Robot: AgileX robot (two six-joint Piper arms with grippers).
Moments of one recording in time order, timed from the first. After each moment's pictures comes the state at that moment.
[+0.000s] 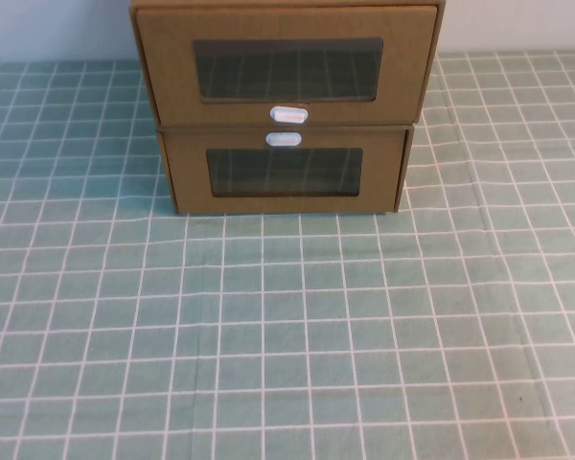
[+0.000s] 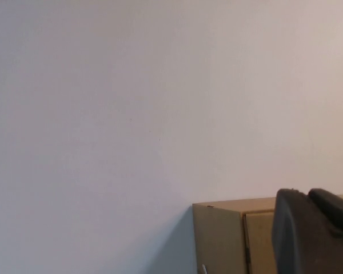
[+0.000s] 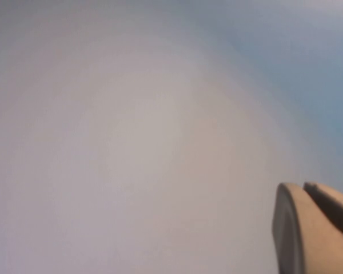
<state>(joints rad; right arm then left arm) 0.07 -0.01 0.02 0.25 -0.70 0.01 -0.17 -0.01 0.03 0.12 -0.48 -0.06</state>
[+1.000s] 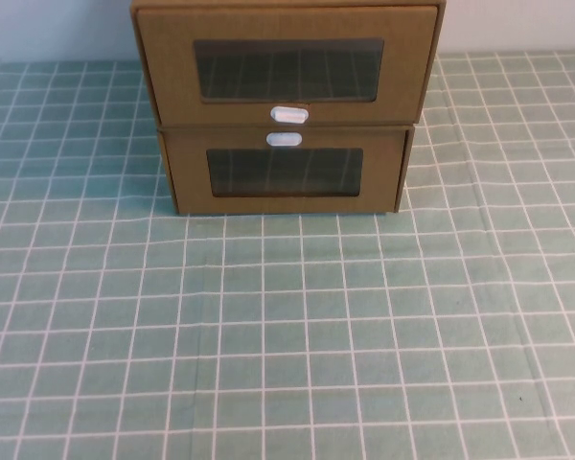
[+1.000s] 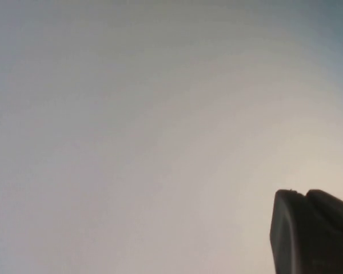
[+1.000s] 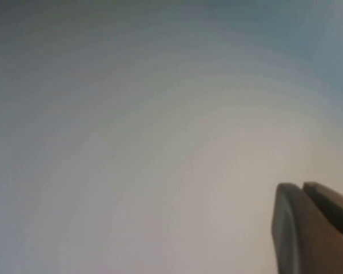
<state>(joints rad) 0.07 0.44 -1.15 0.29 0.10 -0.06 -0.17 0.32 -1.00 -0.11 0.07 -0.10</state>
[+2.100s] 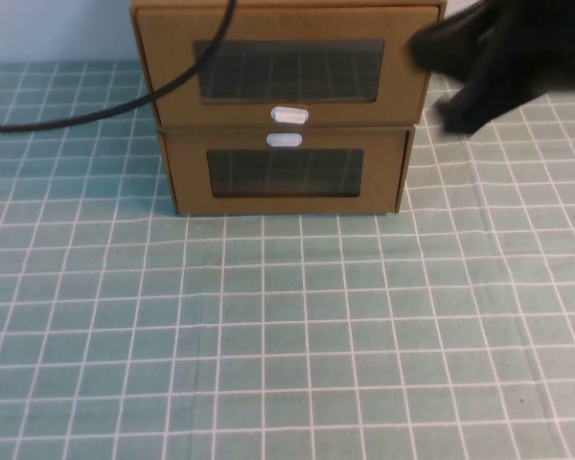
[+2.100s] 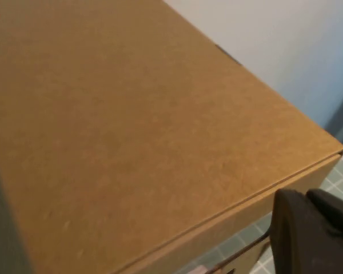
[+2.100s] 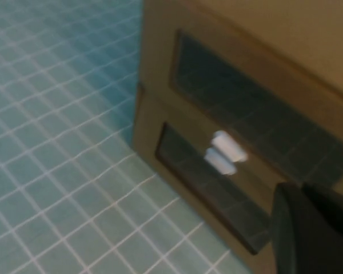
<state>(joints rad) 0.47 1.32 -1.33 0.46 0.60 -0.67 -0.21 1.53 -1.63 -0.80 0.72 0.64</state>
